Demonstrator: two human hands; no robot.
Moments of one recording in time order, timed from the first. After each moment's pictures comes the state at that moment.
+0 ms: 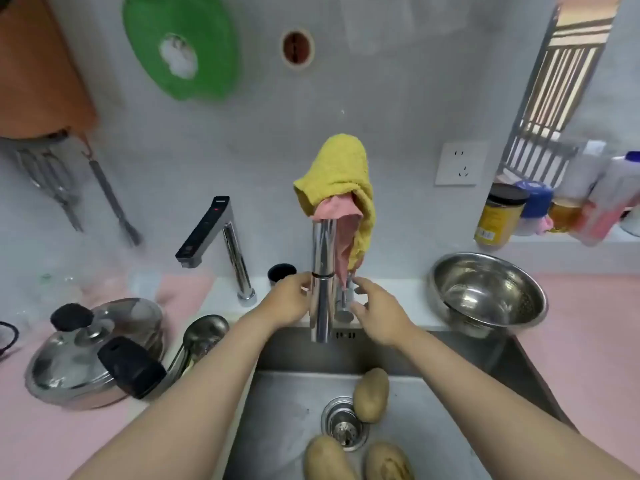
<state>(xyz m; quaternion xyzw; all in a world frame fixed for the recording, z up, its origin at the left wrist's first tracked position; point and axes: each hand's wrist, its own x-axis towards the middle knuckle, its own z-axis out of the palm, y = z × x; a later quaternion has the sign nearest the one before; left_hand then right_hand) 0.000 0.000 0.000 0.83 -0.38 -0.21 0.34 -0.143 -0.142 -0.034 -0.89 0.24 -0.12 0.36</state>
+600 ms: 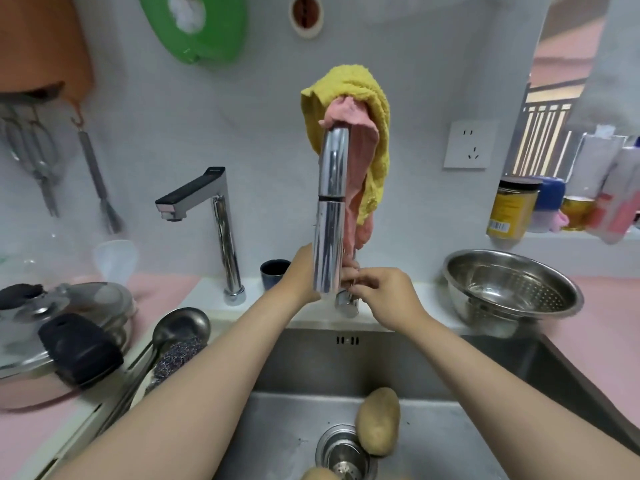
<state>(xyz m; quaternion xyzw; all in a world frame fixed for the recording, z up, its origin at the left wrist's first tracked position) 0.025 -0.060 -0.064 0.74 -0.48 -0.14 0.45 -0.115 -0.168 -0.094 -0.86 0.19 -0.30 0.37</state>
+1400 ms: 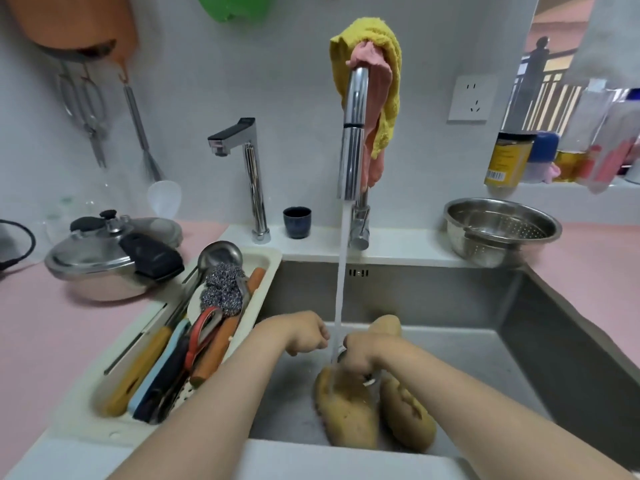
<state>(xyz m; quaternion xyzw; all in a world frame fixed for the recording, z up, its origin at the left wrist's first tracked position) -0.070 0.084 -0.170 0.85 -0.41 -0.32 0.11 -0.182 -0.020 -0.185 -0.92 0.24 0.26 0.17</state>
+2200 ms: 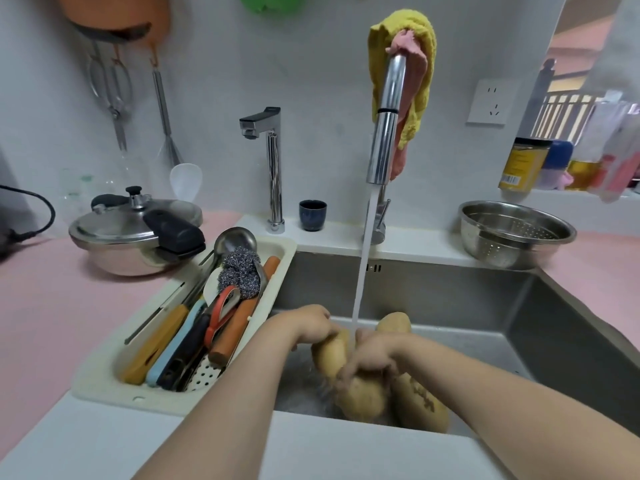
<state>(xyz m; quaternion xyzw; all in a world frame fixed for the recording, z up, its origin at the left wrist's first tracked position) -0.075 0.106 -0.183 0.86 -0.34 -0.31 0.20 -0.188 -0.005 -0.202 -0.85 0.31 0.24 0.34</state>
